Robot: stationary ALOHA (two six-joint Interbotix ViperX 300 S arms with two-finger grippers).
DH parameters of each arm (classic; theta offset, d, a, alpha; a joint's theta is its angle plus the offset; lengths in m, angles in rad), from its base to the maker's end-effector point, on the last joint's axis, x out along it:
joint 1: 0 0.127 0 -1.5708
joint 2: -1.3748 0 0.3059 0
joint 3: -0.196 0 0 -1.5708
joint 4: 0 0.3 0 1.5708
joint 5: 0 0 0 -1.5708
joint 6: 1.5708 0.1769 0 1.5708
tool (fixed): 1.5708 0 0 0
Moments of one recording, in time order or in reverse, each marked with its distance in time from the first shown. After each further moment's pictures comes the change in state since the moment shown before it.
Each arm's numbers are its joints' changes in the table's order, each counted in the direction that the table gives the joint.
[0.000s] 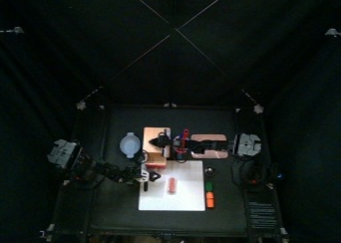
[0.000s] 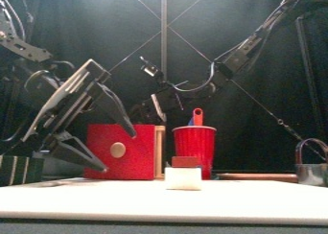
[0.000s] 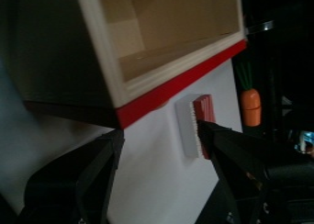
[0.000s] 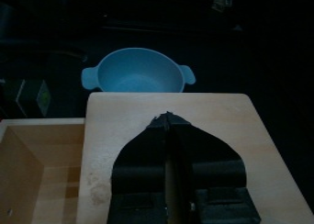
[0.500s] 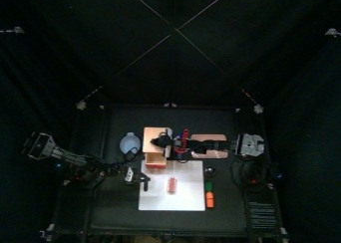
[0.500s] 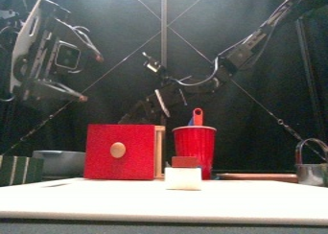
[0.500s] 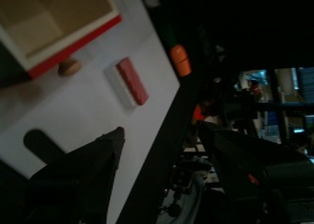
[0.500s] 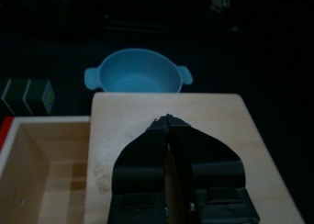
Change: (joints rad) left arm 0.124 -0.534 0.202 0.434 0.048 0.060; right arm 0.041 -0.172 0.057 0.003 0.018 0.000
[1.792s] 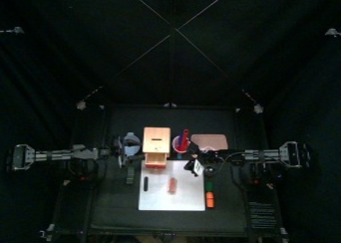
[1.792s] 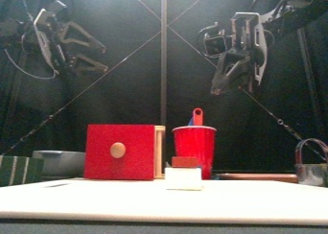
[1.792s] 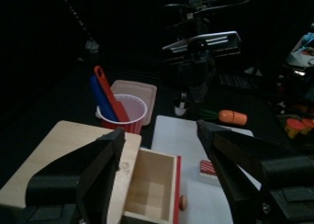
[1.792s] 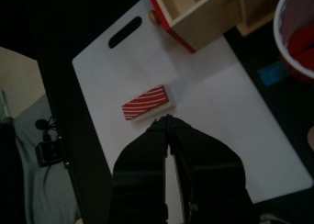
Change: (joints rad) left arm 0.365 -0.110 -0.014 0.649 -0.014 0.258; right arm 0.150 -0.558 0.370 0.676 0.747 0.083
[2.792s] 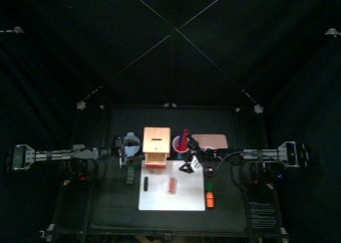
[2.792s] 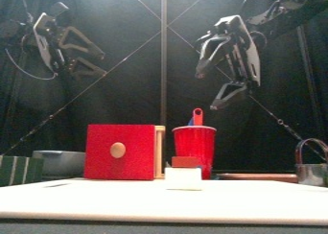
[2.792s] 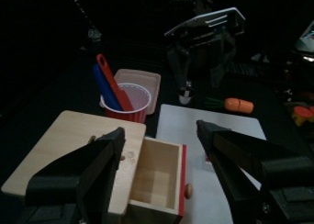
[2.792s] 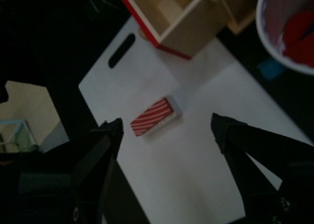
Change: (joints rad) left arm 0.006 0.000 -0.006 0.031 0.104 0.000; right arm -0.012 0.147 -0.135 0.009 0.212 0.402
